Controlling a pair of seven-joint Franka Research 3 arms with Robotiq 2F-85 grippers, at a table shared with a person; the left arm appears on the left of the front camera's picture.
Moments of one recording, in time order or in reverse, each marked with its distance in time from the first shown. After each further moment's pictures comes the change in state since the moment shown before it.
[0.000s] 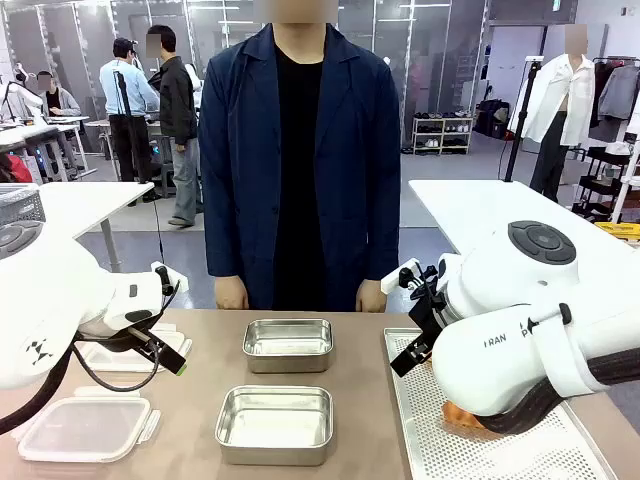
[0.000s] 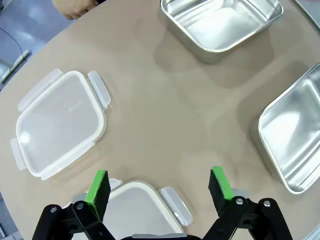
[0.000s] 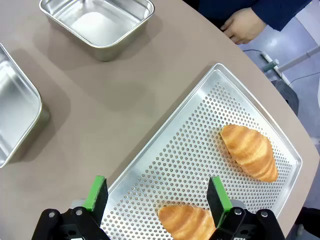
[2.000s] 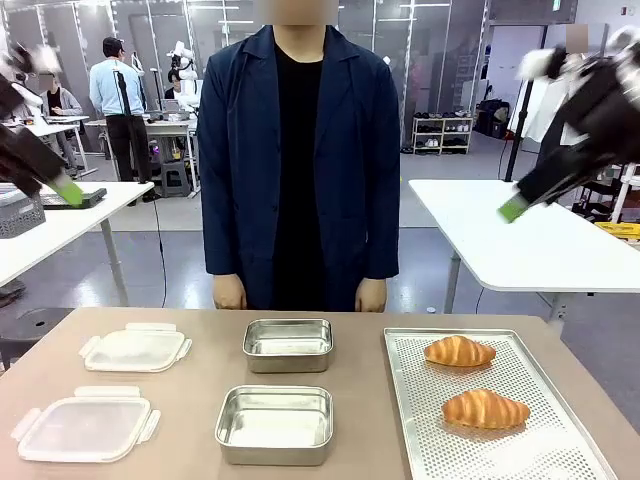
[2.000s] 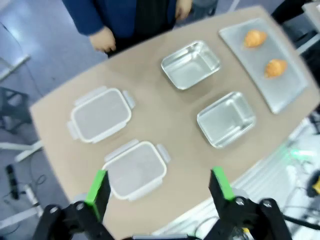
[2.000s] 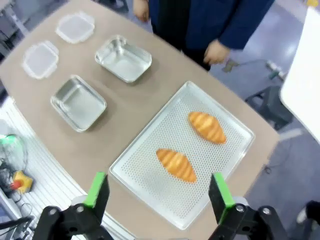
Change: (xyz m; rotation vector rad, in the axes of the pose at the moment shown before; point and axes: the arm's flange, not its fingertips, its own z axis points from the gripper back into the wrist) left arm 0.063 0.087 0.329 -0.134 -0.061 0.116; right arm 0.022 -0.098 0.325 0.153 -0.097 -0.092
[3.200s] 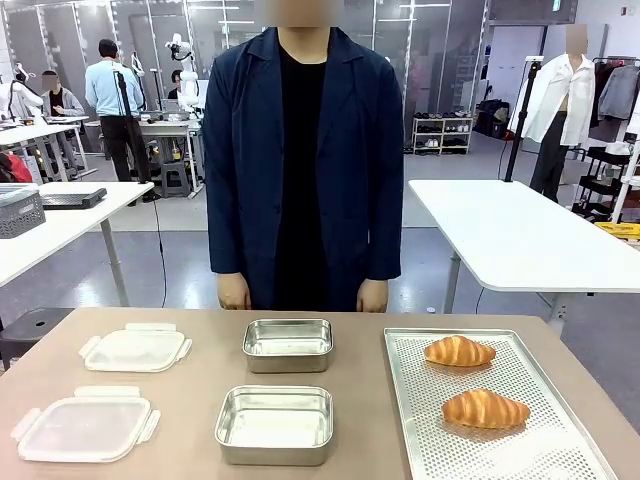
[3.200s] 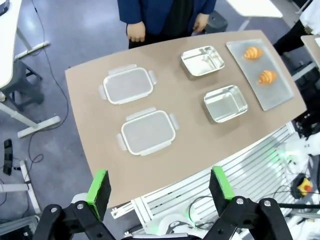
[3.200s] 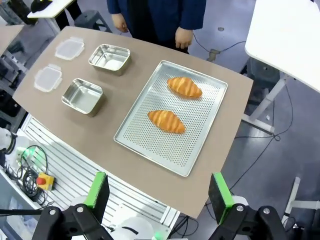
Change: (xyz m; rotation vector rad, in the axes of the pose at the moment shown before) left arm -0.126 0.051 0.165 0.022 -0.112 0.160; right arm -0.143 -0.043 0.163 -0.021 -0.119 -0.250
